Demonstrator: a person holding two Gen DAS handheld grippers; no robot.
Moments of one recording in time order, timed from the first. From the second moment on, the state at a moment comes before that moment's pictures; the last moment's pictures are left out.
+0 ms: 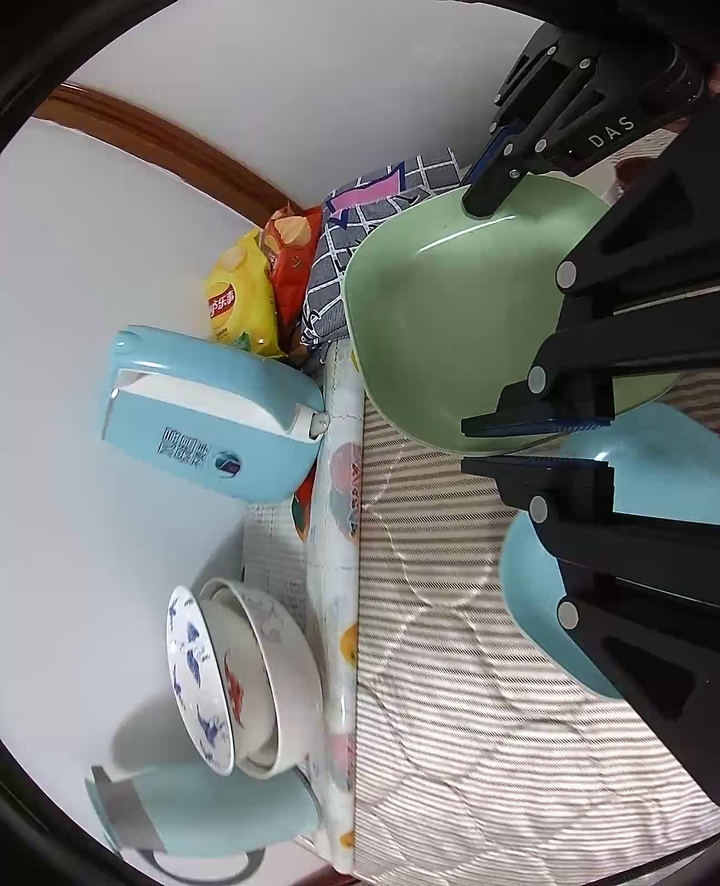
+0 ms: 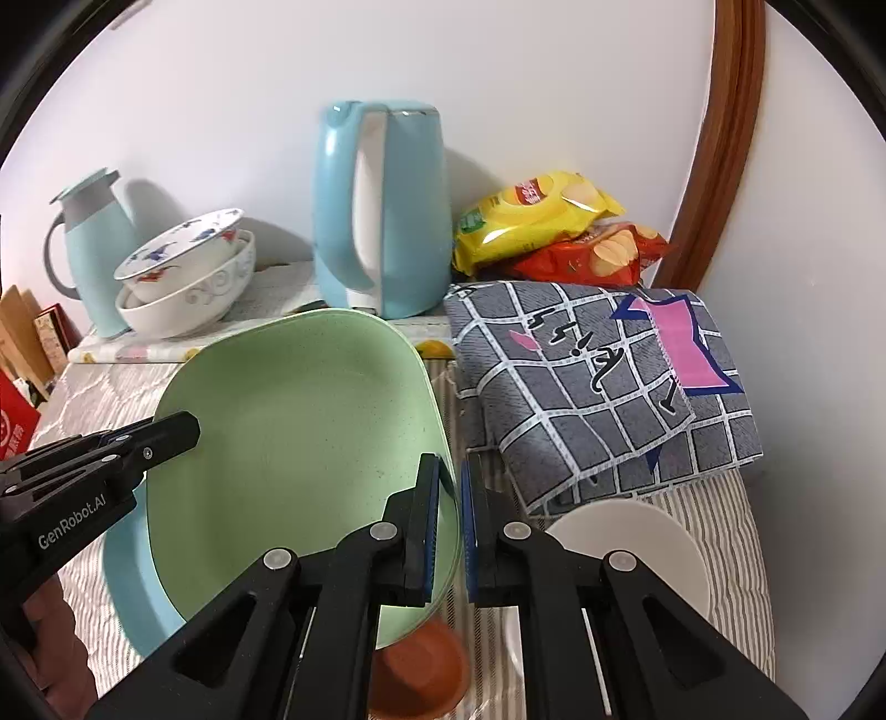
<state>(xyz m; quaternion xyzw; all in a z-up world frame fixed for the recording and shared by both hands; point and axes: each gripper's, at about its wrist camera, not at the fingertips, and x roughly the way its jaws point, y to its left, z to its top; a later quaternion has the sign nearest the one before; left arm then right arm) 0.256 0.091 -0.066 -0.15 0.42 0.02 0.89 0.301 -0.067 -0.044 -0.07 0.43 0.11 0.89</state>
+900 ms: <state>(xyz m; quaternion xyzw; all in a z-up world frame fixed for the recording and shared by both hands) 0.159 0.093 -0.032 -0.16 0.40 0.03 0.90 0.210 -0.063 -0.002 -0.06 0.41 0.13 0.90</state>
